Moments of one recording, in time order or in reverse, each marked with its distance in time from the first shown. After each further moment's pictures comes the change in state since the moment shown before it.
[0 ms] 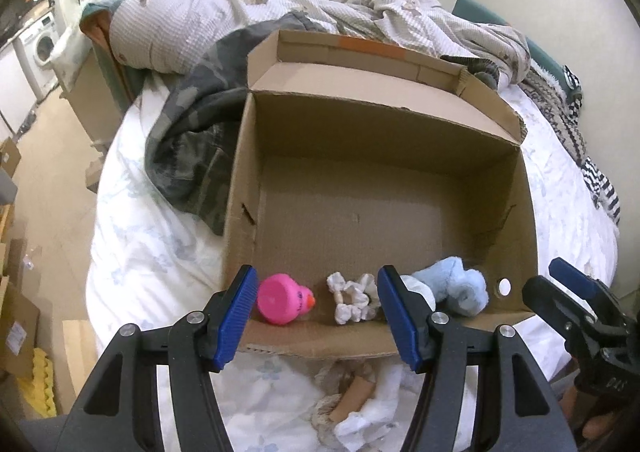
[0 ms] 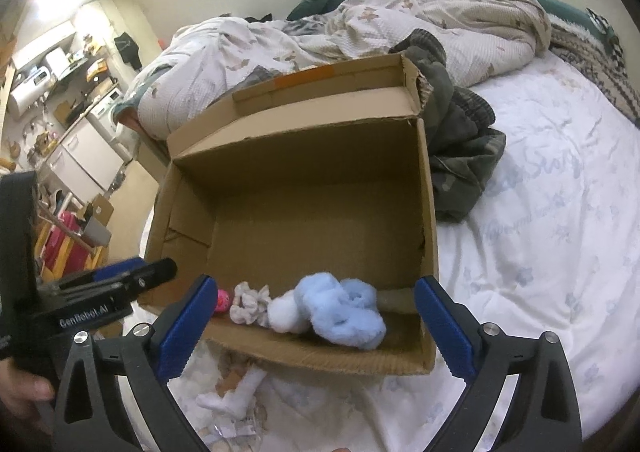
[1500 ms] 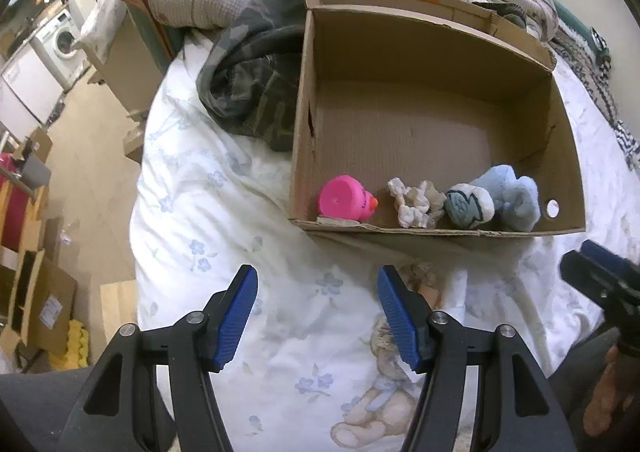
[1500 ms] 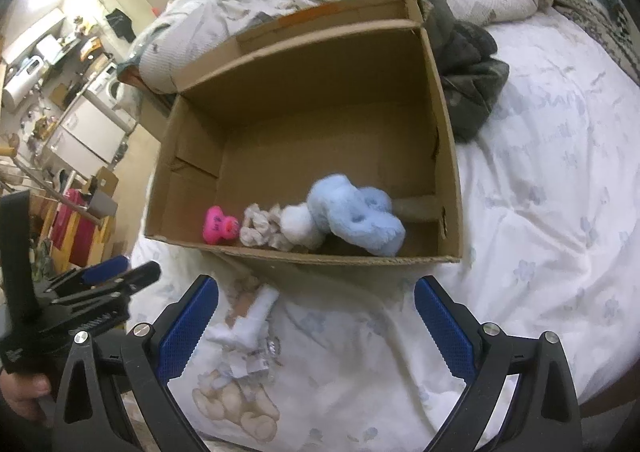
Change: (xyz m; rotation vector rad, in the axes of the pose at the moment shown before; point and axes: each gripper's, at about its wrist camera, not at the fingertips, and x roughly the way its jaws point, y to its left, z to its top) left arm -0.006 0.022 -0.063 0.011 0.129 0.136; right arm 0.004 0.005 -0.045 0.040 0.174 0.023
